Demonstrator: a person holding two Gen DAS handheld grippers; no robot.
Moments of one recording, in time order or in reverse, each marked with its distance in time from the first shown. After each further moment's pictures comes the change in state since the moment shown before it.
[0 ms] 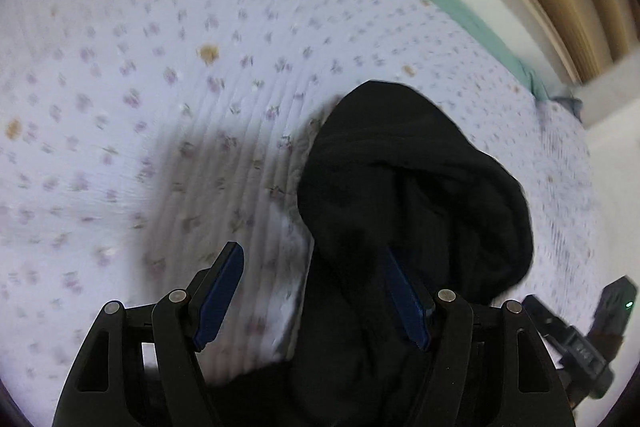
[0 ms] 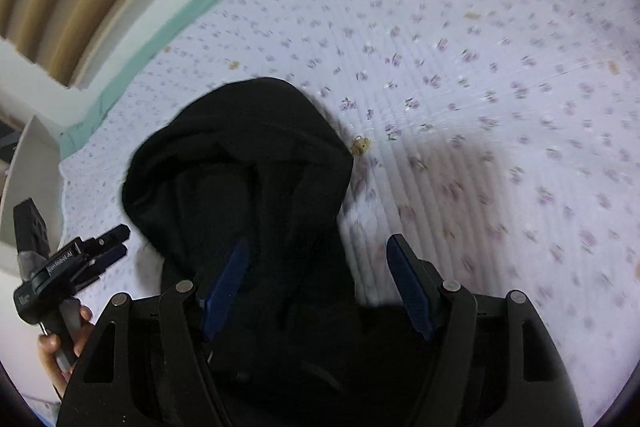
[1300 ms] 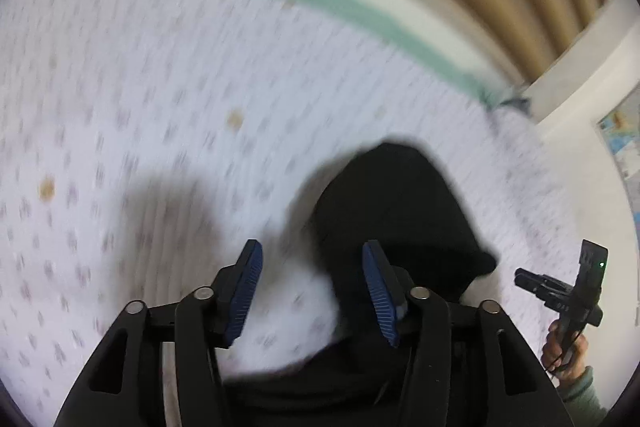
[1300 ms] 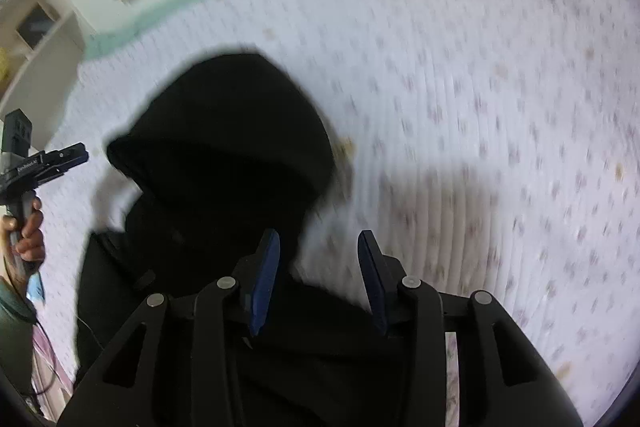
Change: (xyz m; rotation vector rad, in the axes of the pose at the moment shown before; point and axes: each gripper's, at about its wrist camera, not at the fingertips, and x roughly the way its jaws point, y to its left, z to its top) left arm -0.094 0.043 0.019 0.178 -0.151 -0.141; right arm -0.052 -0.013 -0.008 -0.384 -0.002 0.009
